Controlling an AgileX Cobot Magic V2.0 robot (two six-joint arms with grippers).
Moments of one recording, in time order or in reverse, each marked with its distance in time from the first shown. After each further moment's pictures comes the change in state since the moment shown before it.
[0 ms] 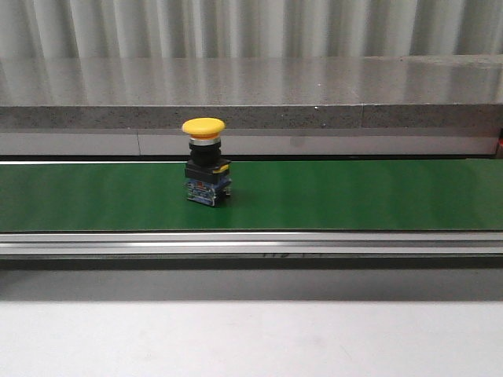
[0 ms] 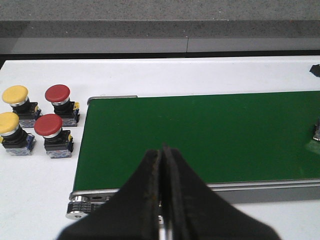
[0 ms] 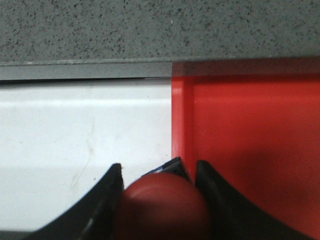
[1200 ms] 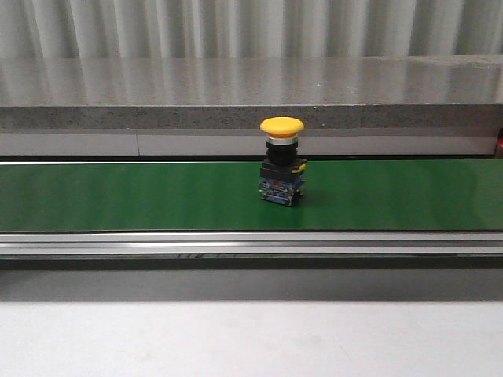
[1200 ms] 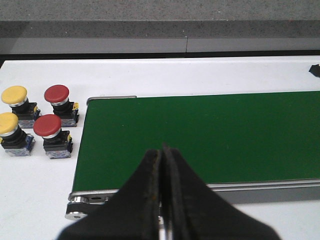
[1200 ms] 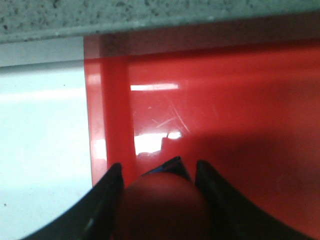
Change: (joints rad) left arm 0.000 0.000 0.000 0.000 0.000 0.000; right arm -0.042 0.290 -0.223 -0.081 0.082 0.052
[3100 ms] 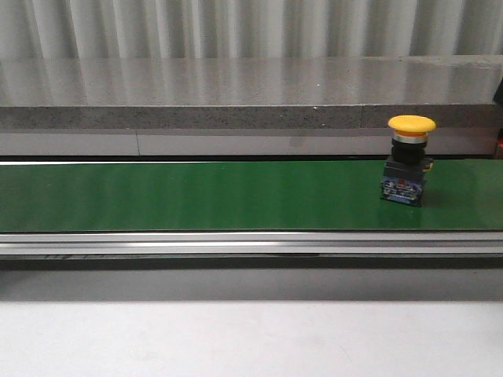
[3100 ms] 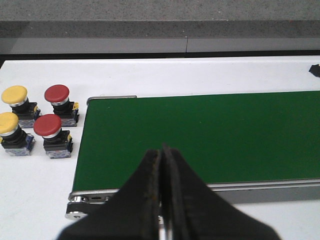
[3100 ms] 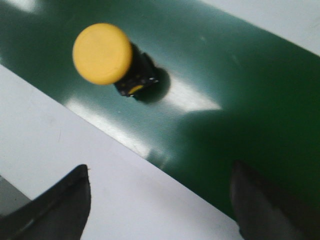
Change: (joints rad) left arm 0.000 0.000 0.000 0.000 0.000 0.000; right arm 0.367 -0.846 0.905 0.135 0.065 -0.332
